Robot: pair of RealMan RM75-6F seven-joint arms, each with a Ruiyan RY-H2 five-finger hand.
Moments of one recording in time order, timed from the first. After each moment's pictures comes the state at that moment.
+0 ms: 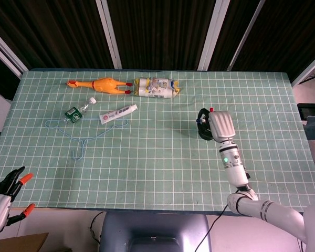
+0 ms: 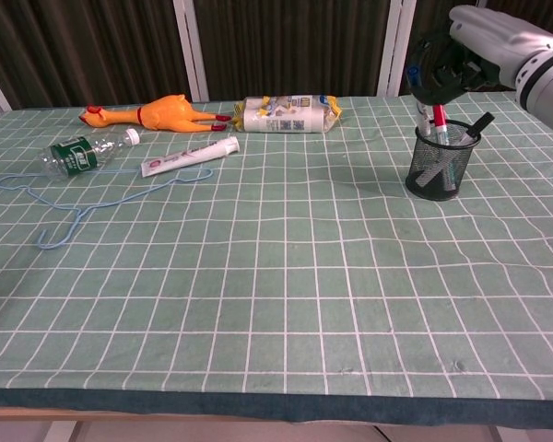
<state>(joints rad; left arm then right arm) -0.03 -1.07 0.07 -1.55 1.71 1.60 -0.14 0.71 -1.59 0.33 -1.29 -1.14 1.16 -0.20</state>
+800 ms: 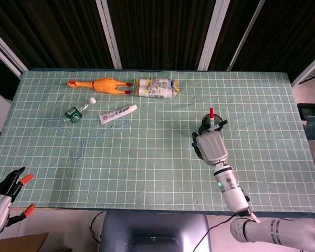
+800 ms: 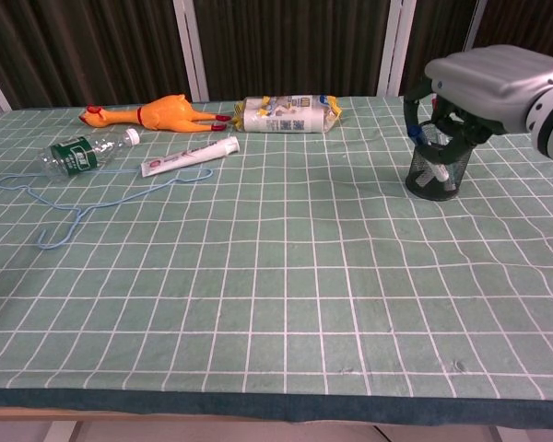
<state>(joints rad) -0.03 -1.07 0.07 -1.55 1.71 1.60 -0.14 0.66 -1.50 0.20 -1.70 -1.02 1.24 -0.82</state>
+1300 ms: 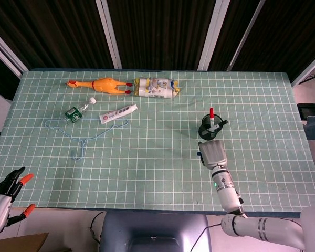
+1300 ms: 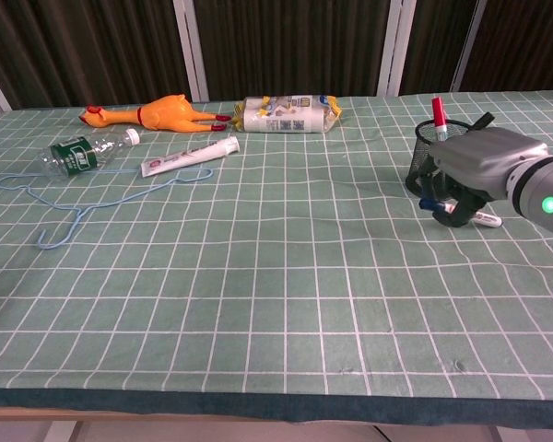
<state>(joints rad) -0.03 -1.07 0.07 -1.55 1.71 1.61 -0.14 0.70 -1.62 0.17 -1.53 -0.77 1.17 -0.93</state>
